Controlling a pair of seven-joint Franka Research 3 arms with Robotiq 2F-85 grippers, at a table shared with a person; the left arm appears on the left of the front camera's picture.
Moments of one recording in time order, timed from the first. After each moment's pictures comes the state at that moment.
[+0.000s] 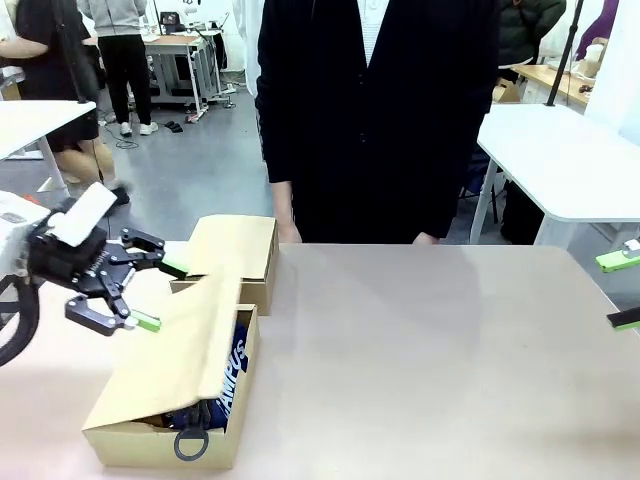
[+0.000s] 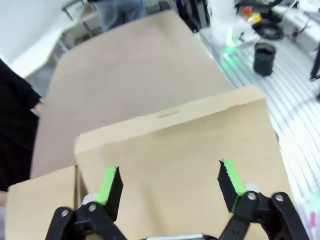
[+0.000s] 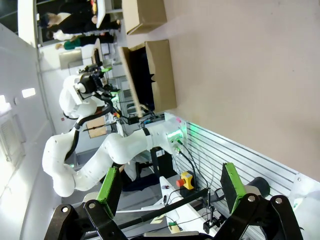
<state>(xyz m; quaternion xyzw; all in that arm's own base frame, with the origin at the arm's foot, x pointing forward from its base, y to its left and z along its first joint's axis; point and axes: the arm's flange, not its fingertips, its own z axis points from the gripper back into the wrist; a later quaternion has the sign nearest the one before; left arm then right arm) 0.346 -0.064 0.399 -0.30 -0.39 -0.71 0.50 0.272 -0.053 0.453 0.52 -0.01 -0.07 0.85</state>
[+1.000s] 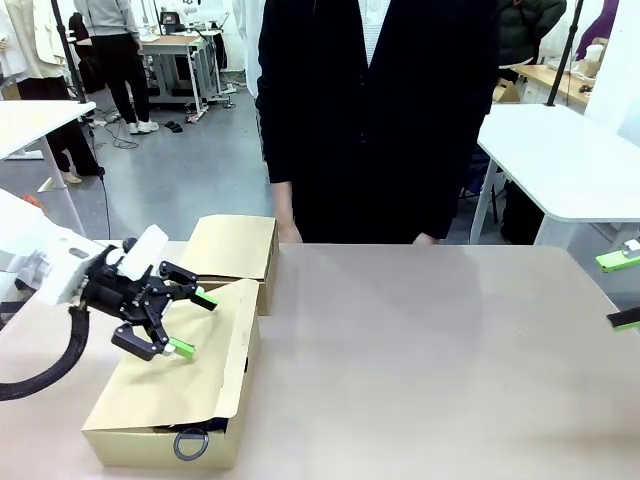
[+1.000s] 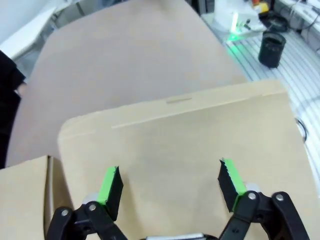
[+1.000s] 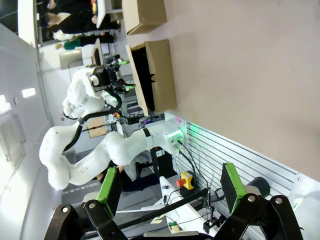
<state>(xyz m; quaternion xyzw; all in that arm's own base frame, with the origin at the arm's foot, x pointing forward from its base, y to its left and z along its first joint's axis) 0.360 -0.082 0.351 -0.32 -0.38 -0.69 0.53 0.272 -0.053 0.453 0.52 -0.01 -0.07 0.85</state>
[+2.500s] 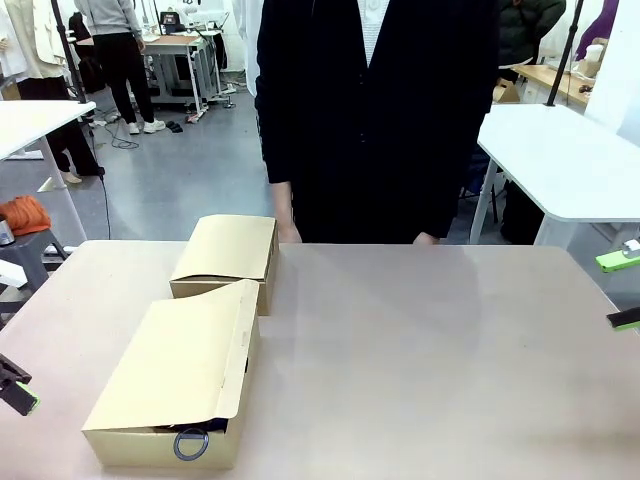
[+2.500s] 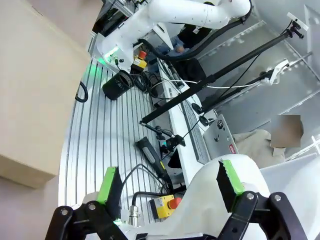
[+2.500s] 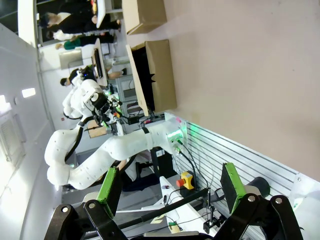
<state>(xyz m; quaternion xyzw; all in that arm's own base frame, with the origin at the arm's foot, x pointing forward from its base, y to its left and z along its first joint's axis) 0.239 0.062 0.364 -0.63 -0.05 -0.41 0.66 0.272 -0.053 0.453 0.52 -0.01 -0.07 0.85</state>
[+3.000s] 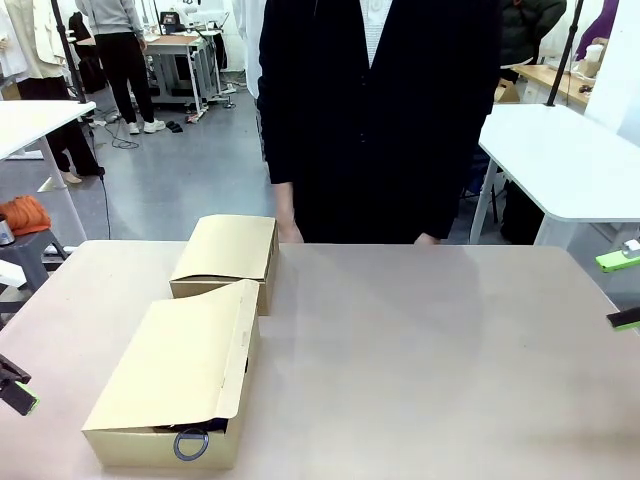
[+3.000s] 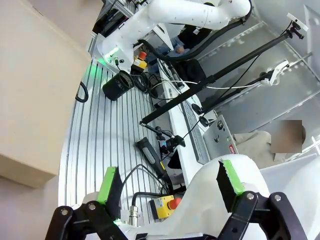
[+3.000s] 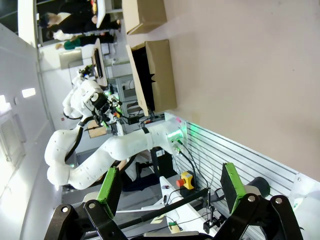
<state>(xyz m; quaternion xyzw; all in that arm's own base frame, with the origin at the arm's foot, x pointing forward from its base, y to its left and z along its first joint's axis) 0.239 0.063 0.364 -0.63 -0.05 -0.41 0.66 0.272 -0.053 0.453 0.52 -0.01 -0.07 0.85</state>
